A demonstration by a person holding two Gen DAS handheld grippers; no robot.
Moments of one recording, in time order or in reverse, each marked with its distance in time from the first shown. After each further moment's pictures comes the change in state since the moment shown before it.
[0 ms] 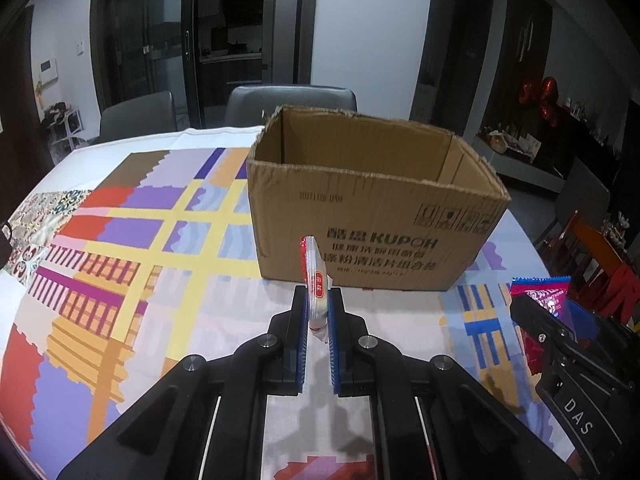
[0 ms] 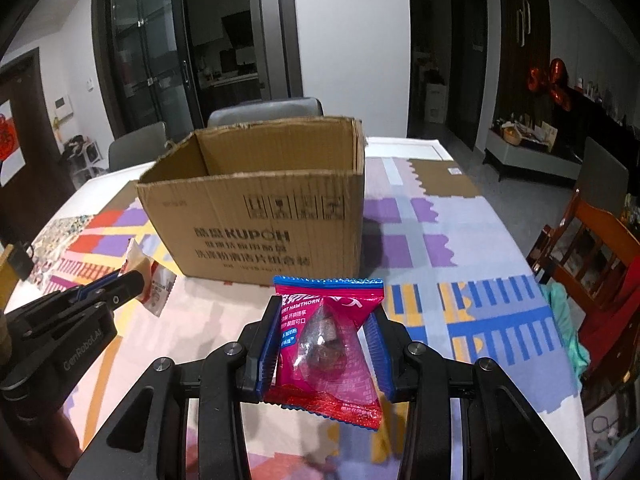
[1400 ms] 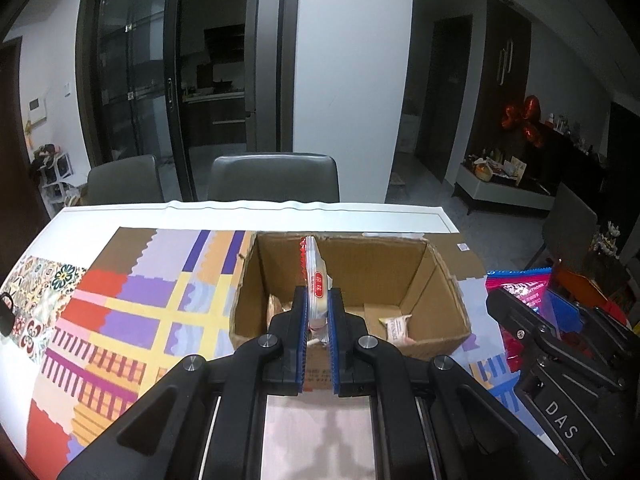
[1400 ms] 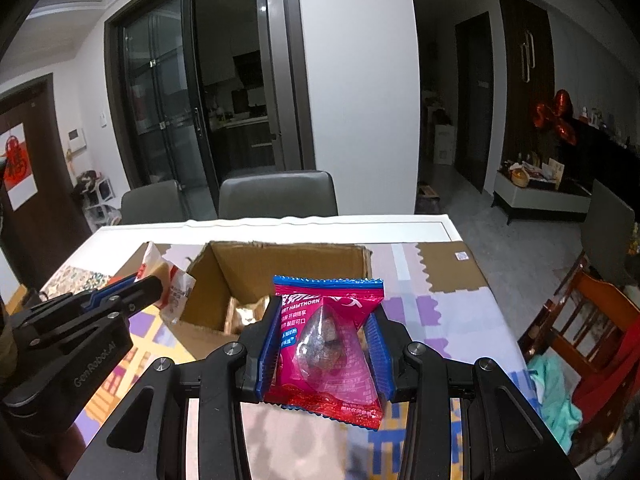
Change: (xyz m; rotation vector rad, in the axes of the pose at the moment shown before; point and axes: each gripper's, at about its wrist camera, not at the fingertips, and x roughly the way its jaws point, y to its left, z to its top) left arm -0.018 -0.016 0.112 0.055 -0.116 -0.034; right arm -0.015 -0.001 0.109 -0.007 -0.139 0.046
